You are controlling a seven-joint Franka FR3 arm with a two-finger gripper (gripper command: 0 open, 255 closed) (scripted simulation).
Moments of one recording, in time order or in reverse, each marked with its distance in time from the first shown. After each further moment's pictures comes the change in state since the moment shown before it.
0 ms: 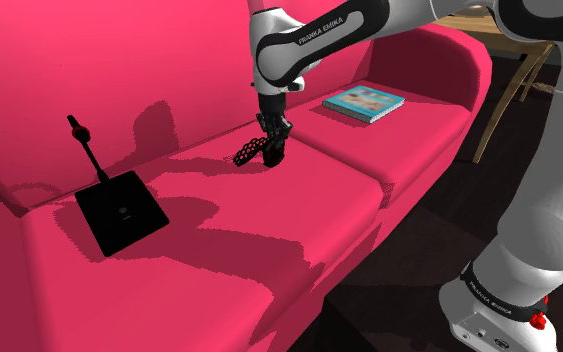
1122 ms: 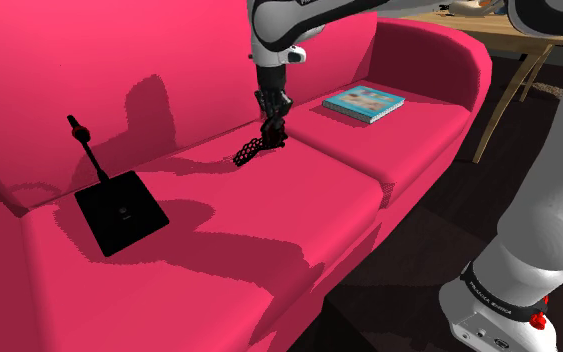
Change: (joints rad) arm -0.003 -0.049 0.012 0.114 0.033 -0.156 -0.025
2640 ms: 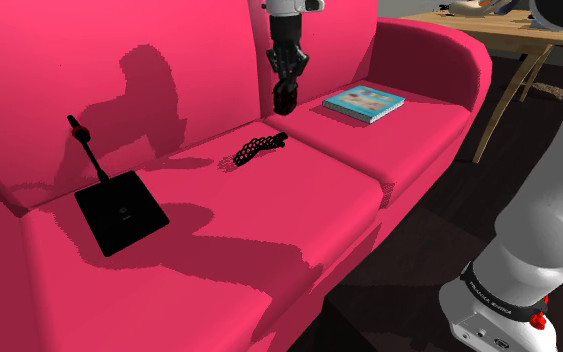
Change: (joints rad) arm -0.045 -0.066 -0.014 0.179 0.039 -0.232 -0.092
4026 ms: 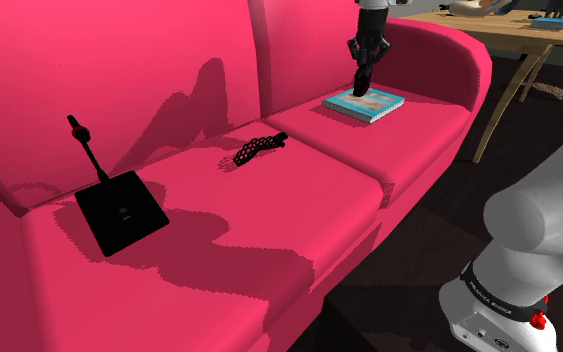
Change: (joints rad) arm -0.293 -0.135 -0.215 -0.149 0.063 0.054 -0.503
